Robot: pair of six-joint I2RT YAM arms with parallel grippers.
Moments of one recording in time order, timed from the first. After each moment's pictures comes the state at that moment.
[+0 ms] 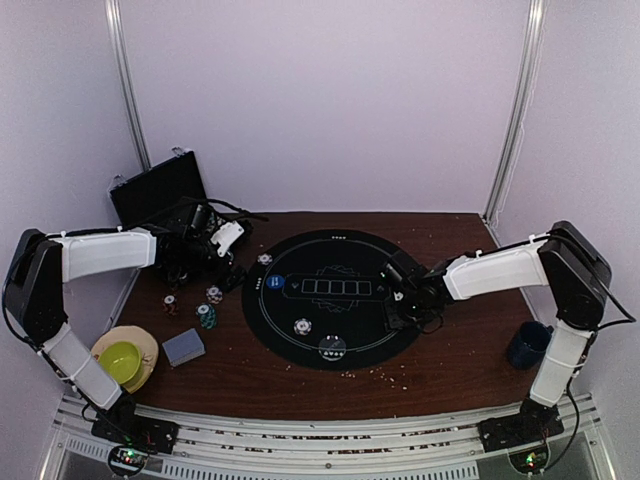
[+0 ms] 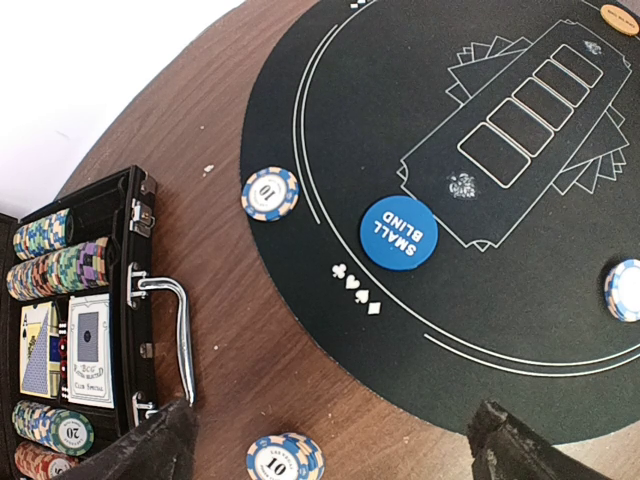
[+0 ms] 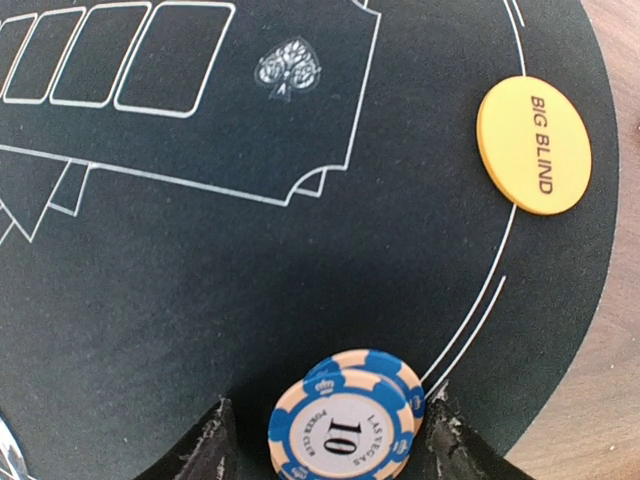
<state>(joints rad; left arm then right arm) -0.42 1.59 1.05 -0.29 0.09 0.39 0.74 1.79 1.02 -0.40 0.27 0.52</state>
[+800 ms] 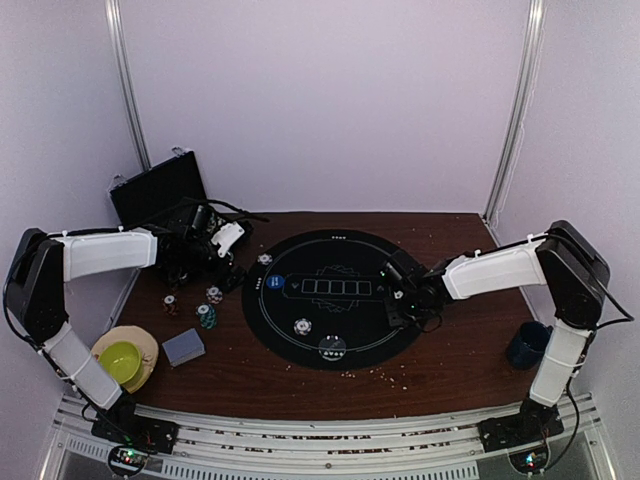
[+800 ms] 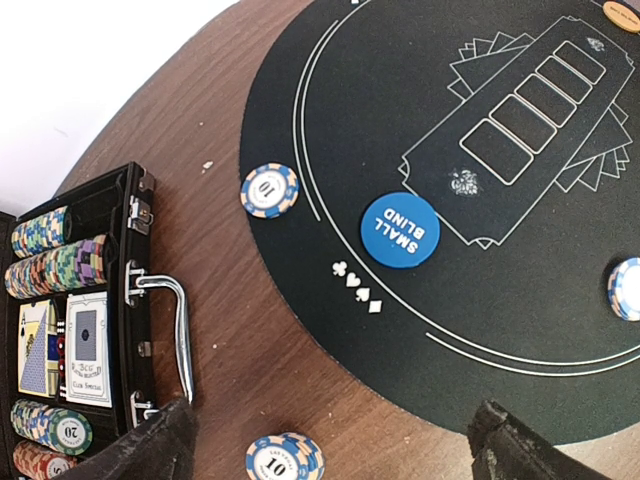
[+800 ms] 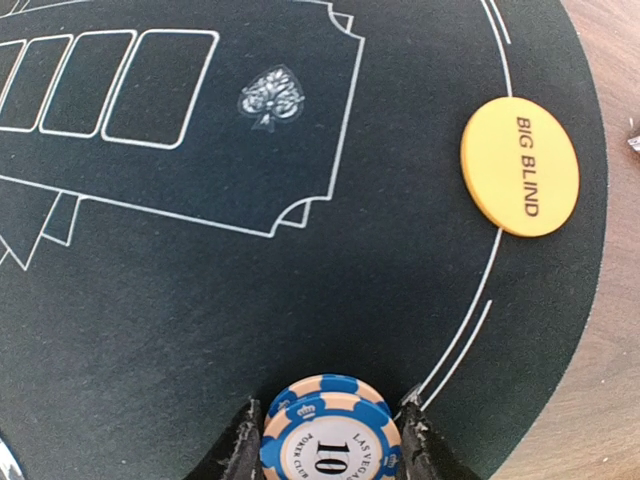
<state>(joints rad) -0.42 1.60 1.05 -0.29 0.08 0.39 0.74 1.80 1.02 -0.37 0.29 0.53</state>
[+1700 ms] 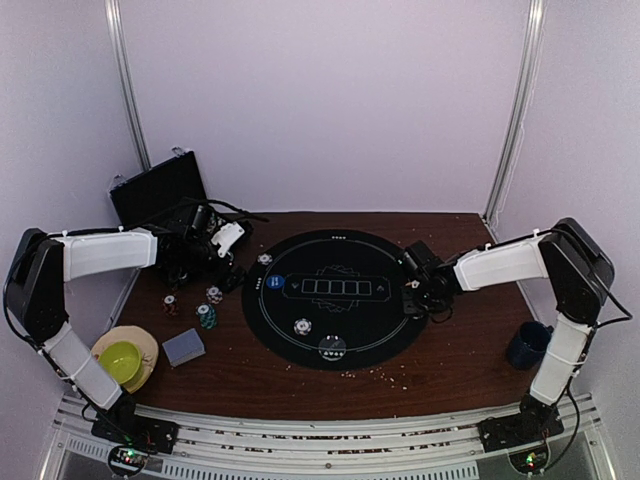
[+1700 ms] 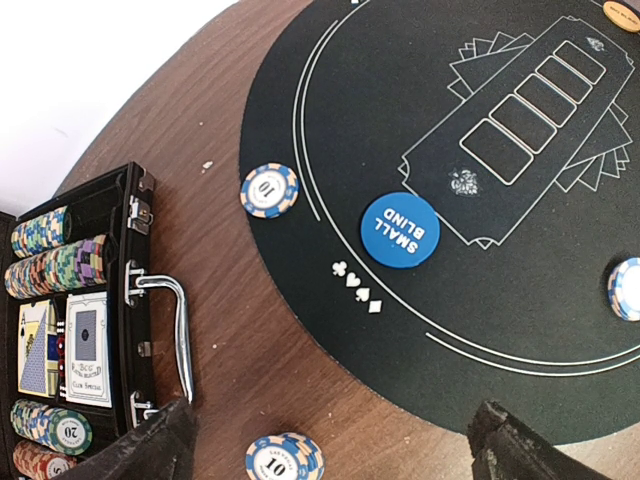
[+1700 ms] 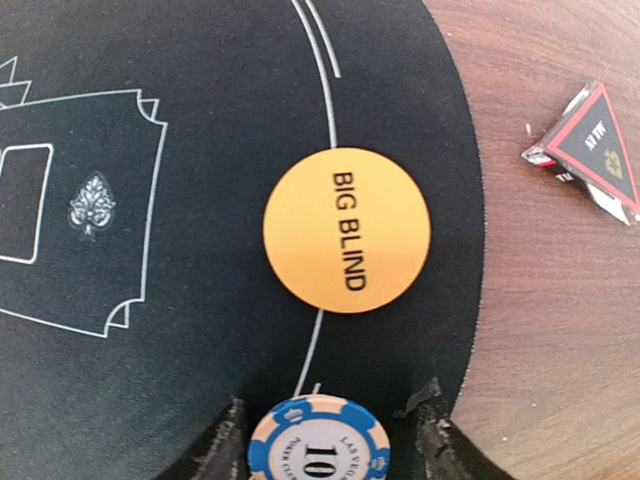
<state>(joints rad) -0.42 1.60 1.05 -0.29 0.08 0.39 0.61 1.80 1.00 -0.33 0.33 0.52</state>
